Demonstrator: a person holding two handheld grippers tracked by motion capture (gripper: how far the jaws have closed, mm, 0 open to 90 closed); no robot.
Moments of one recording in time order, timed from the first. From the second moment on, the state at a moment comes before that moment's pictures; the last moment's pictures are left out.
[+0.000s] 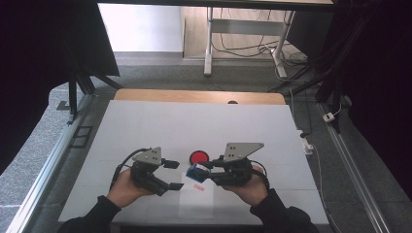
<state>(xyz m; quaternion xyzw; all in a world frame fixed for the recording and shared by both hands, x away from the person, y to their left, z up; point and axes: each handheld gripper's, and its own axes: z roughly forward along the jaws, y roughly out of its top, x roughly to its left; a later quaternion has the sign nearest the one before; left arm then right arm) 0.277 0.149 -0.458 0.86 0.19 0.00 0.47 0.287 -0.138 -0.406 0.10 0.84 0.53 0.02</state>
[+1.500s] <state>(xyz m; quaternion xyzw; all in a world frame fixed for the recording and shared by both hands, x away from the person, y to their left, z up) 0.192 0.257 -0.475 0.79 0.43 0.09 0.42 0.291 -0.154 -0.411 0.15 0.85 0.50 0.06</state>
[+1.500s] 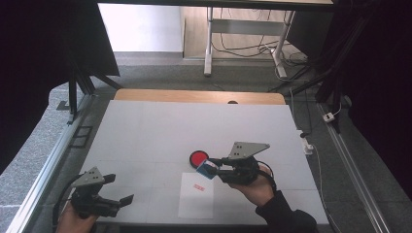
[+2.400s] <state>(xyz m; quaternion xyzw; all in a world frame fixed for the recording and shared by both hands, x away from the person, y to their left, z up) 0.192 0.256 -0.476 0.80 0.43 0.09 0.41 0.305 -0.188 -0.419 0.22 0.85 0.47 0.11</state>
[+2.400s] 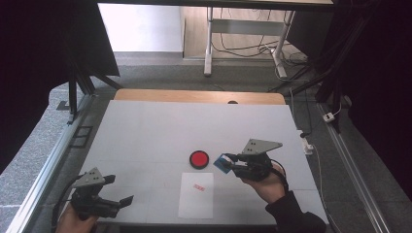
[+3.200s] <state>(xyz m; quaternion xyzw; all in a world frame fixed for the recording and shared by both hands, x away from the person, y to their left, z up) 0.193 0.255 -0.476 0.80 0.43 0.09 0.41 0.340 -0.221 -0.442 0.29 0.85 0.40 0.17</state>
